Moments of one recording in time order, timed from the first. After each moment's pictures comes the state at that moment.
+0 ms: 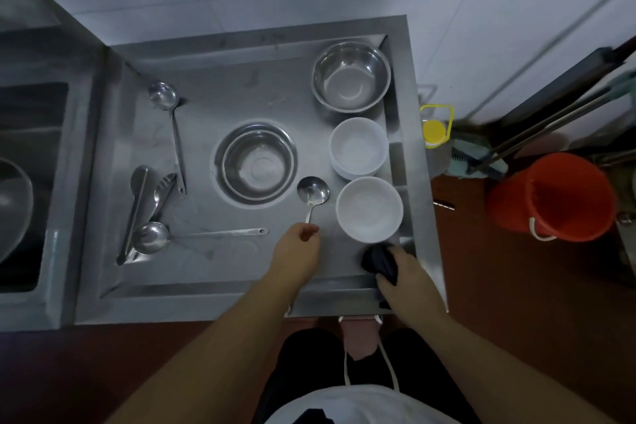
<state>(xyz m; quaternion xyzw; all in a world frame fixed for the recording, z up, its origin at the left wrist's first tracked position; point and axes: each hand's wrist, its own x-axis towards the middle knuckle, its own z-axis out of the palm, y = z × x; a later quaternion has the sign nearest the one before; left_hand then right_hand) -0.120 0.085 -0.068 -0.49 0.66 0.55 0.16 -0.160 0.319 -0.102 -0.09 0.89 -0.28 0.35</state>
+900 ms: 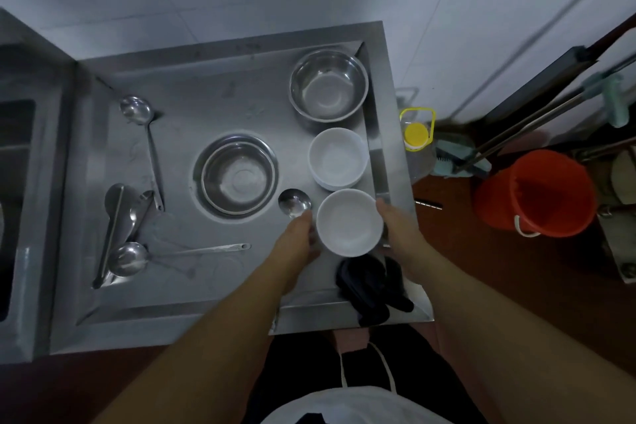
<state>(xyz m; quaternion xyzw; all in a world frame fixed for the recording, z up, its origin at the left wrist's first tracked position) -0.175 0.096 -0.080 -0.51 0.48 0.69 0.18 -0.265 0.280 -0.075 0.23 0.67 -0.57 0.42</state>
